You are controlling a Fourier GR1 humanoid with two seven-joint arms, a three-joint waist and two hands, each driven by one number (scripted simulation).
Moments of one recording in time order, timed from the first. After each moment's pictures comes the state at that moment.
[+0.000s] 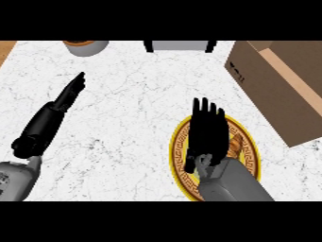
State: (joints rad) left arm -0.23 0.46 -0.23 -1.52 0.09 0.02 -0.10; right arm -0.44 -0.02 0.52 -1.56 0.94 0.38 1.15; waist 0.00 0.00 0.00
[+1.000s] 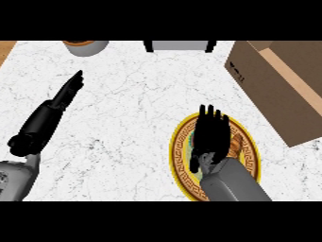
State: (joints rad) left arm -0.23 0.42 -0.18 -1.52 0.05 -0.03 -0.09; right arm -0.39 -0.01 0.49 -1.43 0.99 0.33 1.10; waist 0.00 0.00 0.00
